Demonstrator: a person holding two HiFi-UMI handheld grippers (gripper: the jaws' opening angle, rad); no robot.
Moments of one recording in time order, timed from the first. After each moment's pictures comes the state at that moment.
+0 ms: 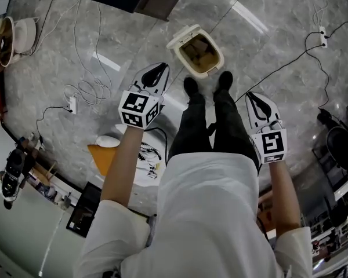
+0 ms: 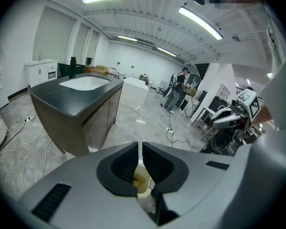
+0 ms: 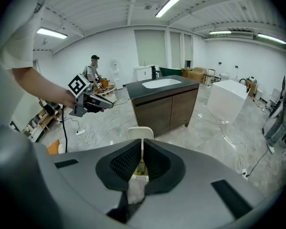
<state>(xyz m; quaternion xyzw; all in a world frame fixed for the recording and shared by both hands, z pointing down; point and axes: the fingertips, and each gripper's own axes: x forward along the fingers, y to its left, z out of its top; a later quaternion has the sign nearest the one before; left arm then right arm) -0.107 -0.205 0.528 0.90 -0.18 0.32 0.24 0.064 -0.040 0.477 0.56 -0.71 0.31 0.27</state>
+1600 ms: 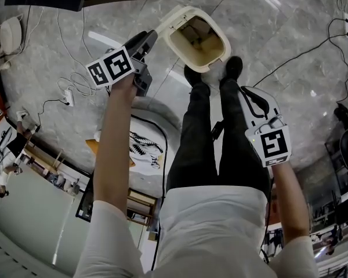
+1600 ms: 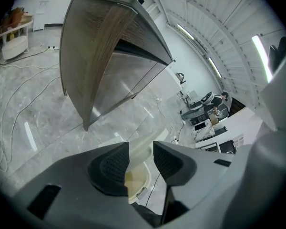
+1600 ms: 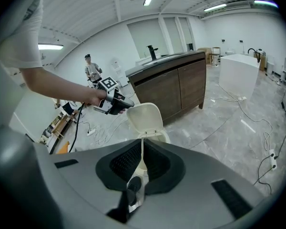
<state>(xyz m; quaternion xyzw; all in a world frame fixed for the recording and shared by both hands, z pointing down) -0.092 -0.273 0.725 0.76 -0.26 0.31 0.51 0.051 -0.045 0.625 0.51 -0.73 0.39 0.23</state>
